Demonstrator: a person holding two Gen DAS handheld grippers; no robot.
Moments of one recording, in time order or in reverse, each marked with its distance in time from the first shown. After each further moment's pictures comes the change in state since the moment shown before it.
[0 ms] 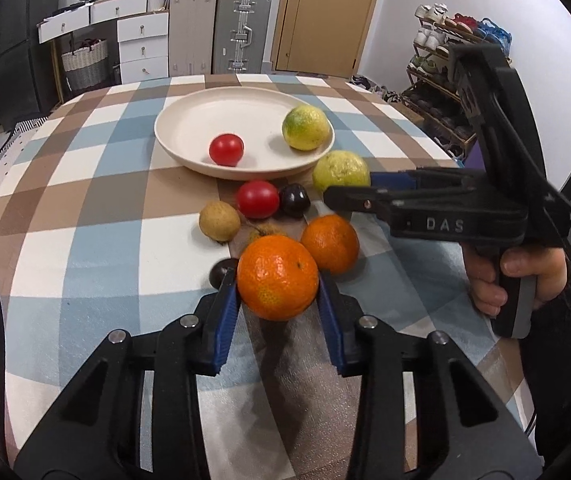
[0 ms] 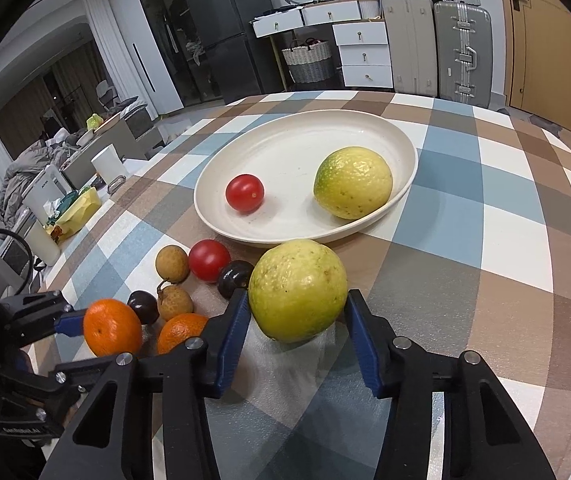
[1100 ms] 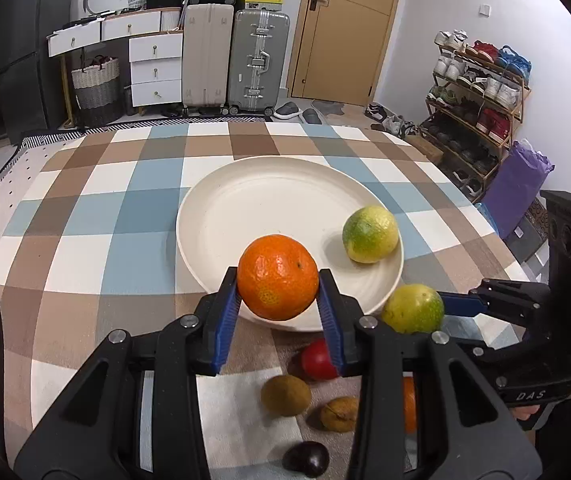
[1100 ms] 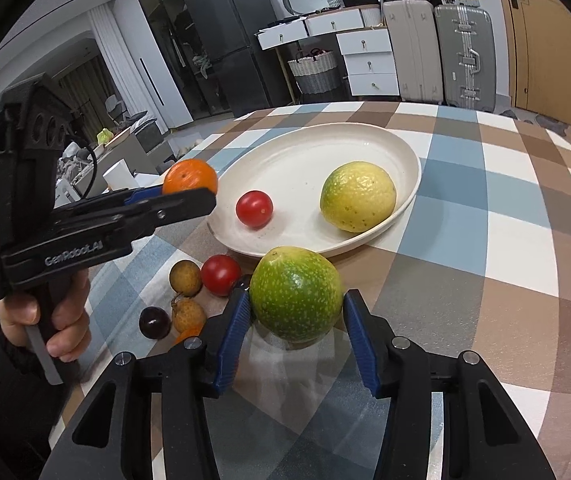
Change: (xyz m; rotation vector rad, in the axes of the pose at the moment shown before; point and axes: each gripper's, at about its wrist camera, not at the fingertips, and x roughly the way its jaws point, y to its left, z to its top) left arm 0.058 0.048 0.101 -0.029 -0.082 0.035; right arm -0.003 -0.006 0.004 0.040 -0.039 0.063
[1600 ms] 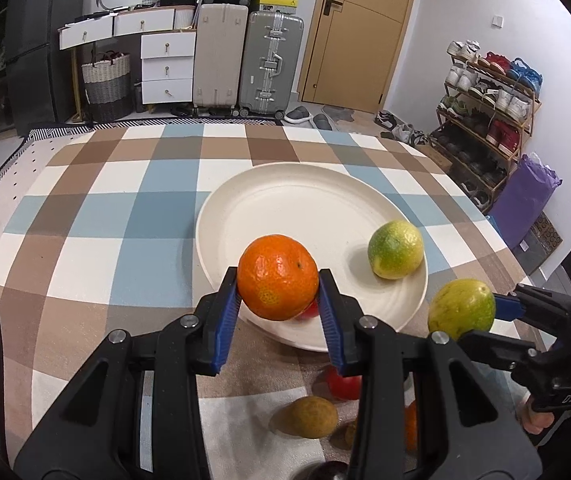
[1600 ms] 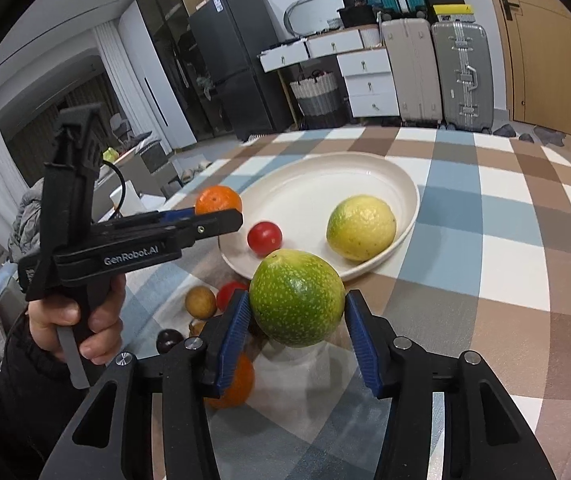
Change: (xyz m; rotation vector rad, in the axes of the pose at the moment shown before) left arm 0.011 0.020 0.004 -0.044 -0.022 0.019; right arm -0.023 0.007 0.005 0.011 -0.112 0.010
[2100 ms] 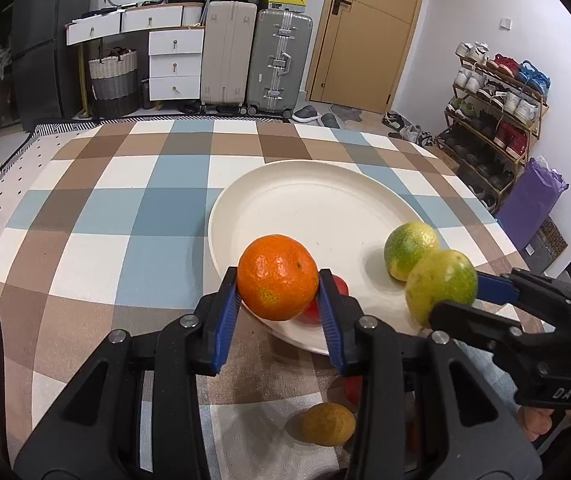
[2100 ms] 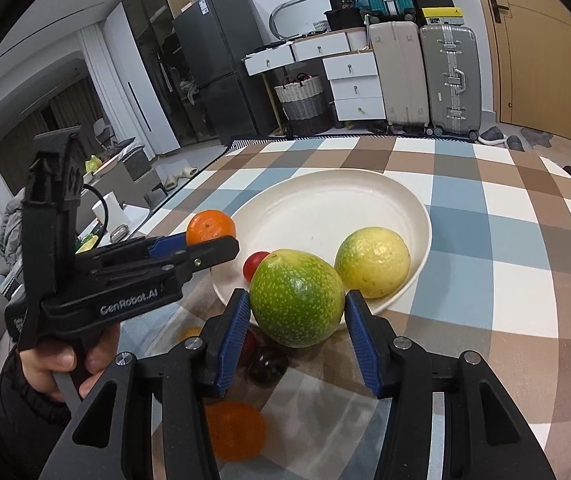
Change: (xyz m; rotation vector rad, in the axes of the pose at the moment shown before) left arm 0.008 0.008 -0.001 -0.018 0.007 0.020; right arm 0.032 0.012 0.028 0.011 0.017 -0.078
